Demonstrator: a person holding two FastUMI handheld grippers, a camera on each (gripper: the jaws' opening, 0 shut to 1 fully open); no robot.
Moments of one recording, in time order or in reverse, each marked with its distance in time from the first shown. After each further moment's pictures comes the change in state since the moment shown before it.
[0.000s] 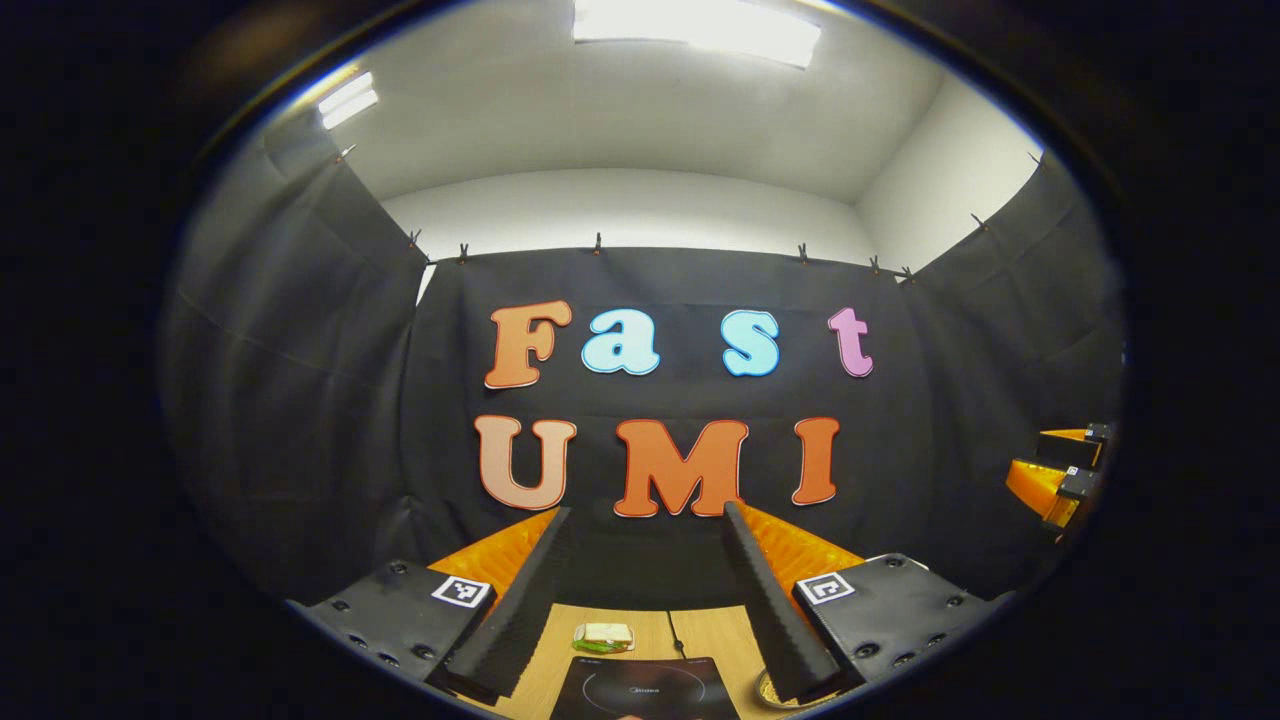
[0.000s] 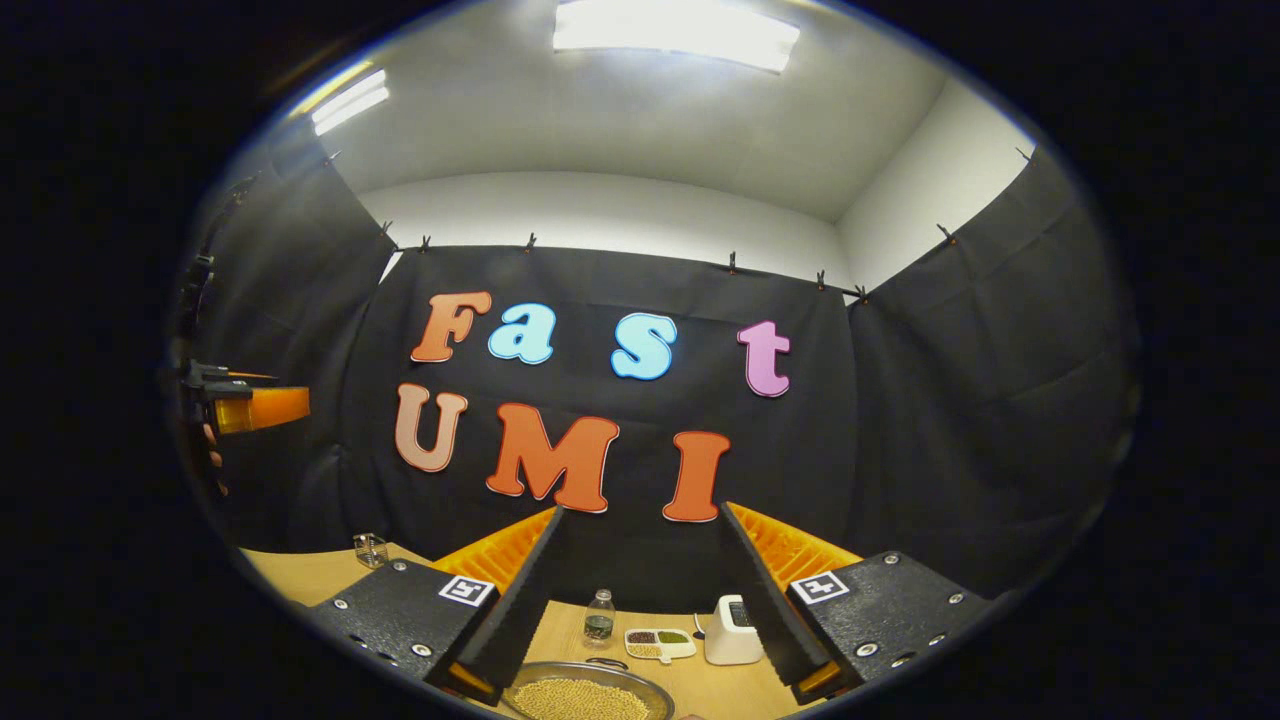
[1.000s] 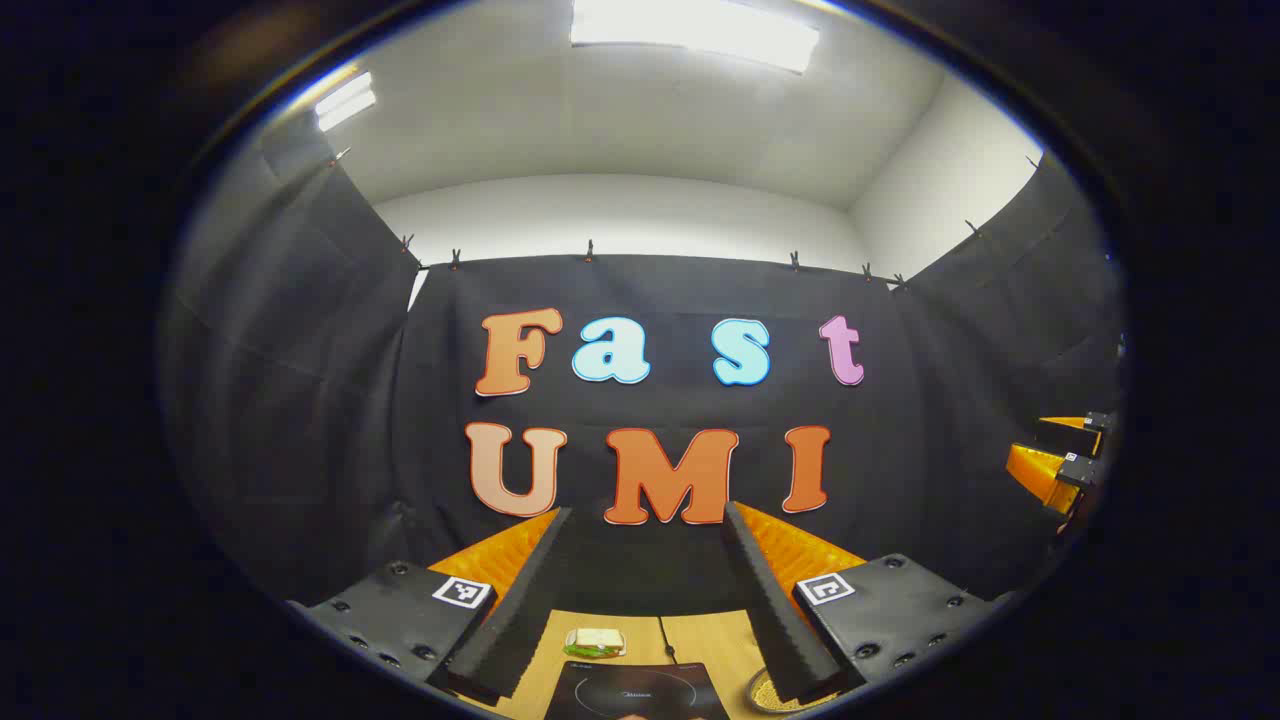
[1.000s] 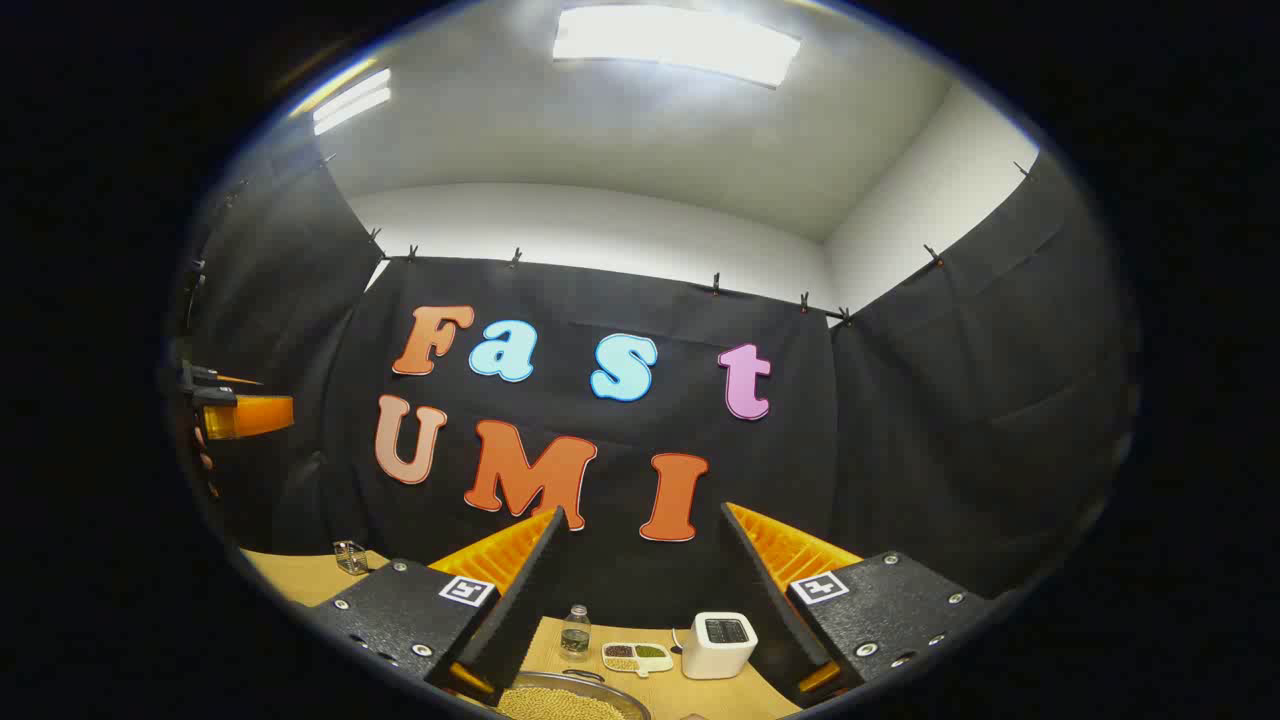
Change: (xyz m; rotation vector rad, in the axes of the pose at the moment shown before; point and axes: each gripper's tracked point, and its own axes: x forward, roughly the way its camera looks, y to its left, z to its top) left arm 0.002 -0.023 0.002 -0.007 -0.015 -0.048; right arm 0.005 -0.024 0.031 -0.021 -0.077 -0.050
